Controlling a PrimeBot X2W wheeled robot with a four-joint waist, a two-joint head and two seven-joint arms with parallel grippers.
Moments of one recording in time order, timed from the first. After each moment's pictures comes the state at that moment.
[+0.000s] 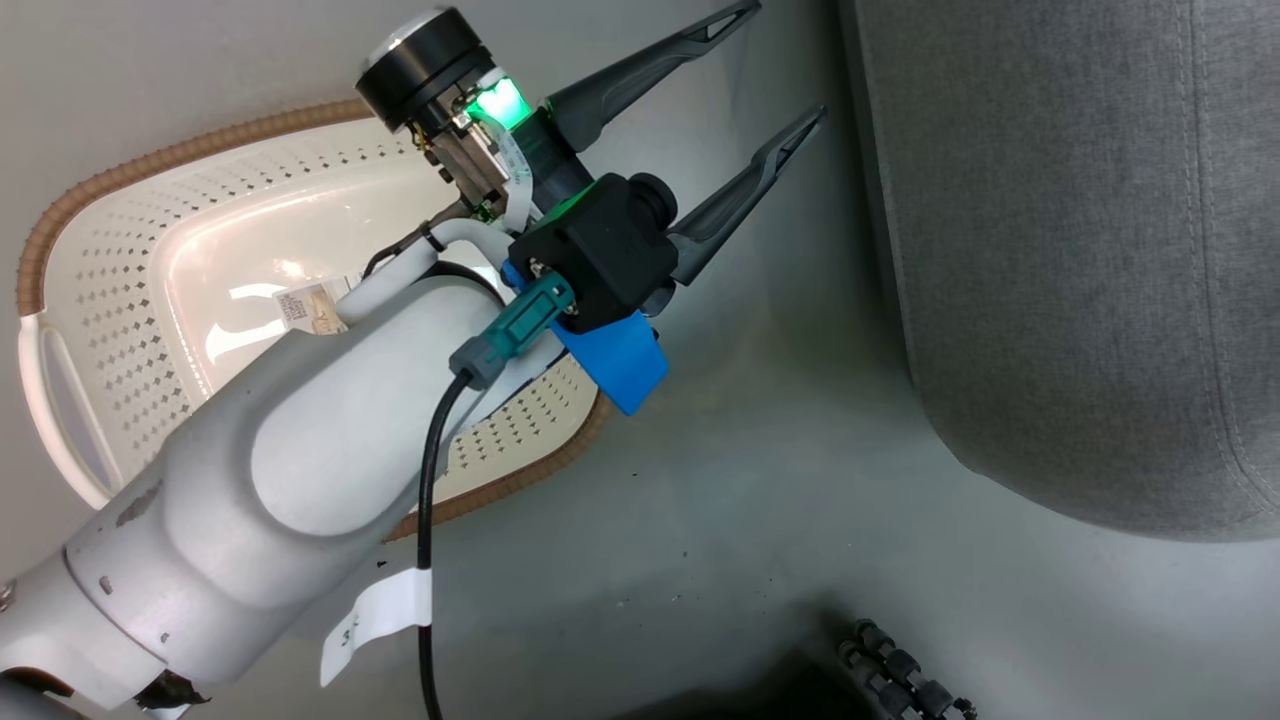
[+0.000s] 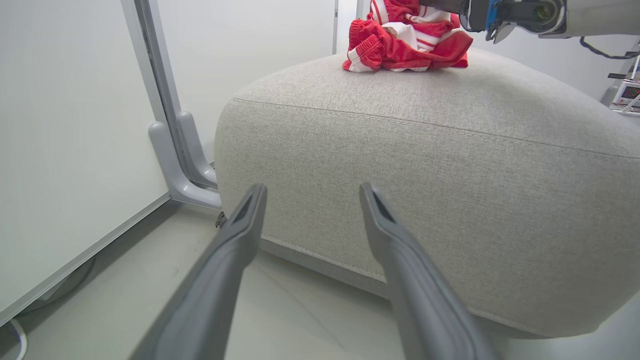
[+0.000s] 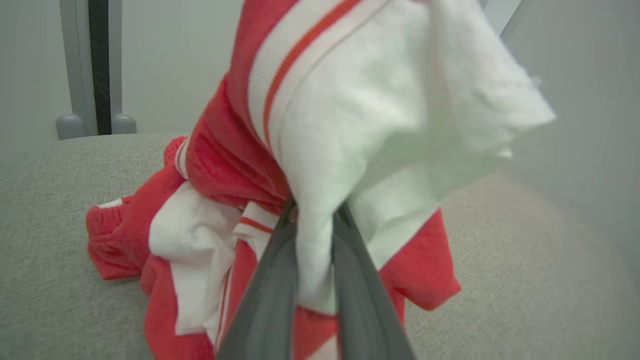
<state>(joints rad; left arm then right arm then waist) -1.04 0.32 -0.94 0.25 -0.30 -0.12 -0.21 -1.02 -0.29 -0.63 0.60 -0.11 0.13 -0.26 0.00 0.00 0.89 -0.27</state>
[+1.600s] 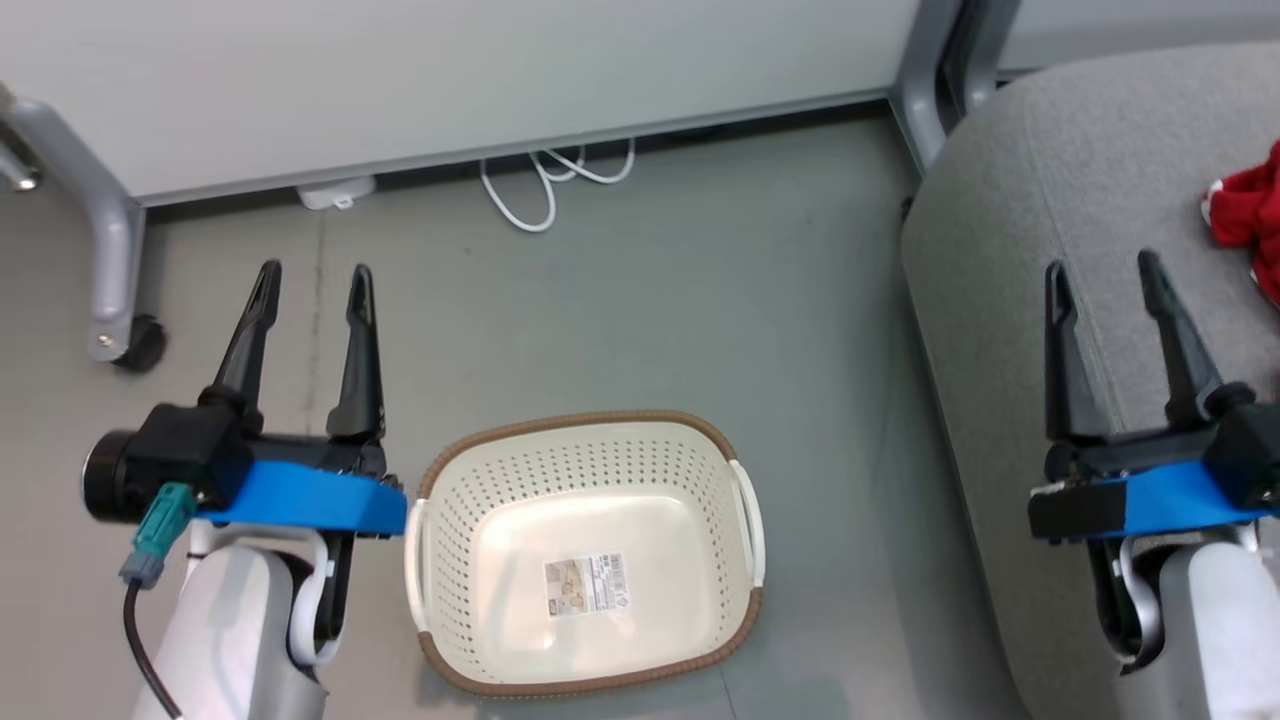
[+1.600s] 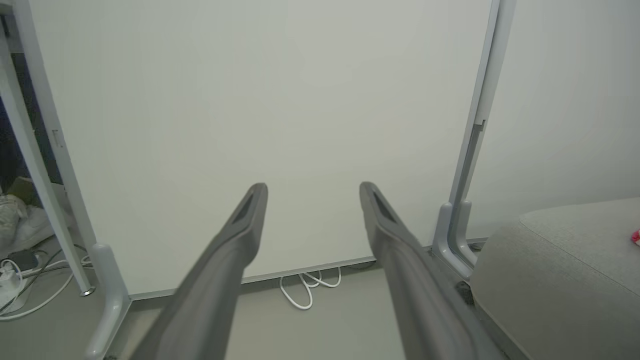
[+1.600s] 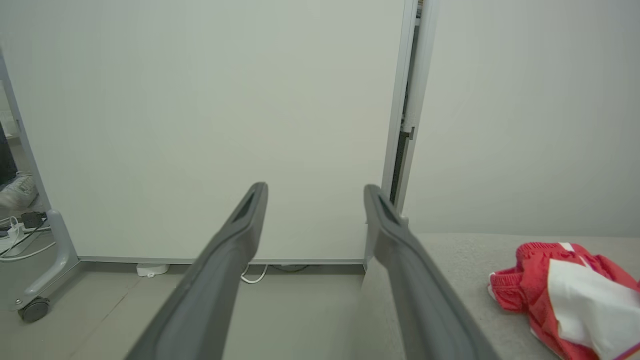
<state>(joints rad) -0.34 0.18 -0.15 0.24 -0.27 -0.08 -0.26 -0.30 -0.09 -0.09 0.12 0.04 0.13 -0.26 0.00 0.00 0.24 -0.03</state>
